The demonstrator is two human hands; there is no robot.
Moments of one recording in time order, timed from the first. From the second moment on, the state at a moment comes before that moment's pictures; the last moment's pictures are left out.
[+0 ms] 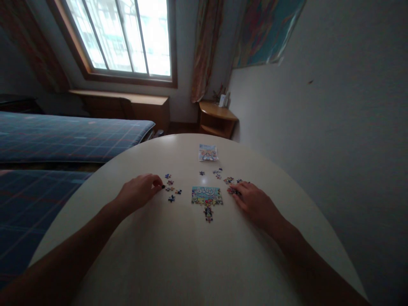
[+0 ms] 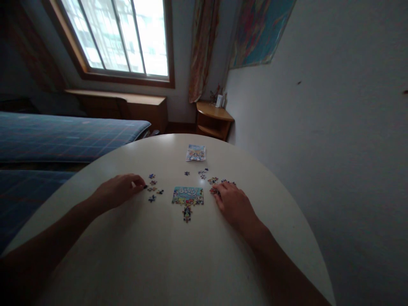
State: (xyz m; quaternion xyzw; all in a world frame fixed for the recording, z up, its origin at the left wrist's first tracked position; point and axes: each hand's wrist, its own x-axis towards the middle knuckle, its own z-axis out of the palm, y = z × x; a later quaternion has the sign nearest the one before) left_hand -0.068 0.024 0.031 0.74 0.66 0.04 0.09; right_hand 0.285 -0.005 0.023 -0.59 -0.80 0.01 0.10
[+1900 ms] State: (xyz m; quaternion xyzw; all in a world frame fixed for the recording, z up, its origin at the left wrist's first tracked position) left_hand 0.022 -0.038 -0.001 0.90 0.34 0.23 0.12; right_hand 0.248 -0.023 0.028 -0.51 -0.78 0.21 0.30
